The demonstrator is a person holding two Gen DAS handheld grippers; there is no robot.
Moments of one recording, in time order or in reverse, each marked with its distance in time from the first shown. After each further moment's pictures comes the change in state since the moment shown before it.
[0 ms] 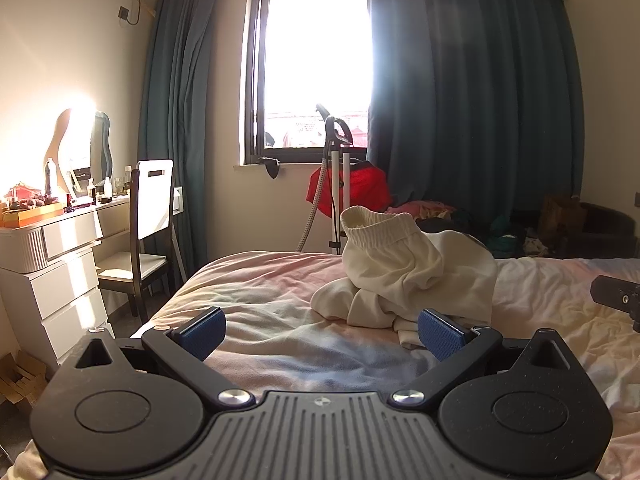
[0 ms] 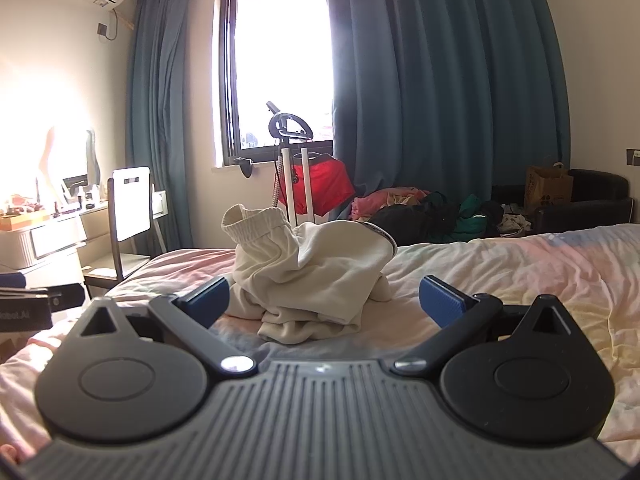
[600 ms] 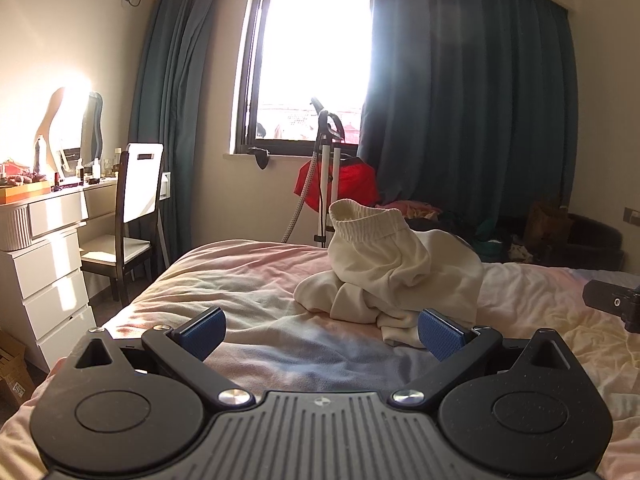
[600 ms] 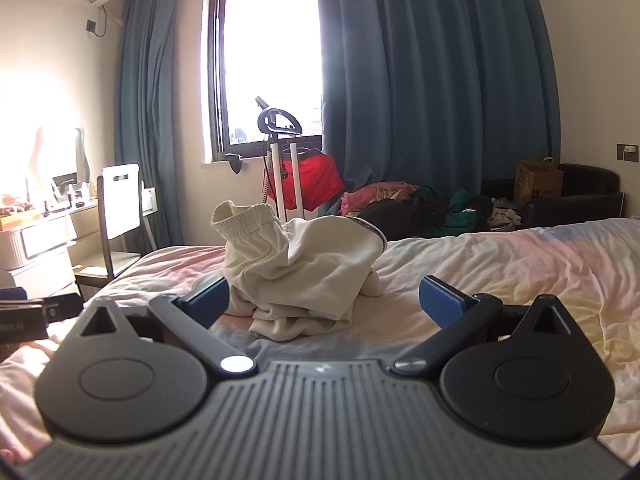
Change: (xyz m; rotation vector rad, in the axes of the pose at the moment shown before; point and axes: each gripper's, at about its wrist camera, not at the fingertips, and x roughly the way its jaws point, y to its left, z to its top) left arm 0.006 0.005 -0.007 -0.060 0.015 -0.042; right arm 0.003 -0.001 0.000 0.013 0.021 -0.027
